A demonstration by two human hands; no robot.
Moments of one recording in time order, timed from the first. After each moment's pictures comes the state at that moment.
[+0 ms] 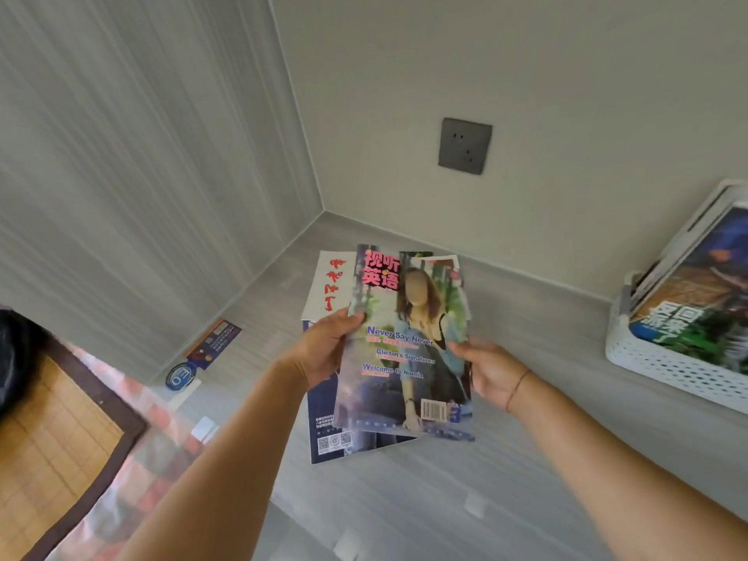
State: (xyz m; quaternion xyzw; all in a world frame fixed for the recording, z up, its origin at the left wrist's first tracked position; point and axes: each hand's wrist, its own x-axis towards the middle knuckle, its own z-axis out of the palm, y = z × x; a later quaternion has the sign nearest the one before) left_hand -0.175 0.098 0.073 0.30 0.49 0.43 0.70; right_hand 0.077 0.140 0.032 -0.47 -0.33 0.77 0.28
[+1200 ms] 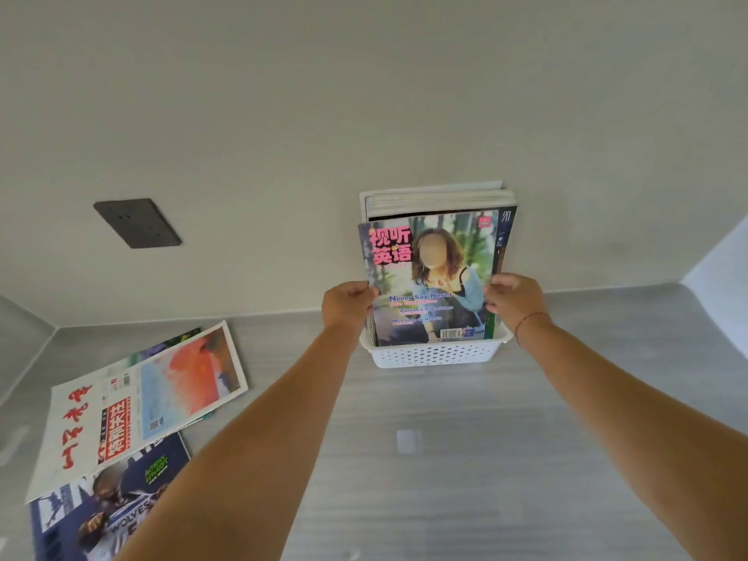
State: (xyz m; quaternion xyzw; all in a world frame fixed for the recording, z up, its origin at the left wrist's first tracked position) left_hand 0.244 0.267 0.066 0.46 0.62 0.38 0.52; right_hand 0.471 0.184 0.067 -0.76 -0.33 0.31 0.47
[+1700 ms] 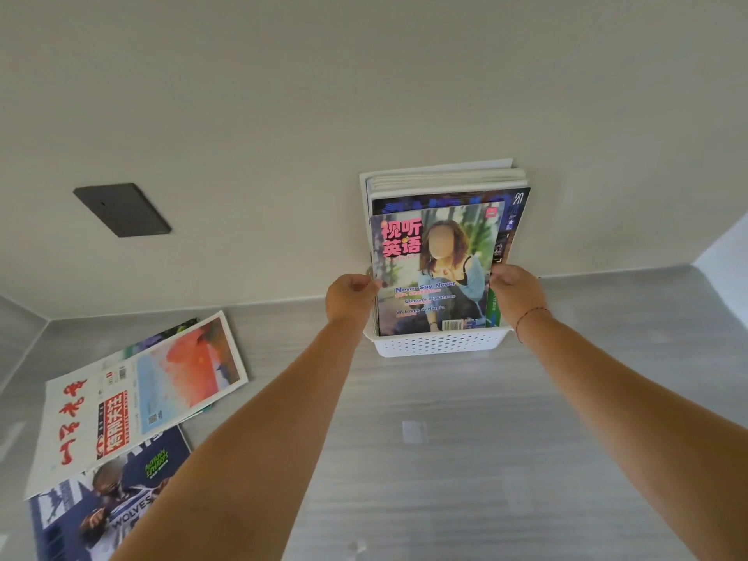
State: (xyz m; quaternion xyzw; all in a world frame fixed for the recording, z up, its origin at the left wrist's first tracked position) left_hand 0.244 0.275 0.046 0.50 0.64 0.34 0.47; right_hand 0.462 0.192 0.051 -0.80 -0.38 0.26 0.38
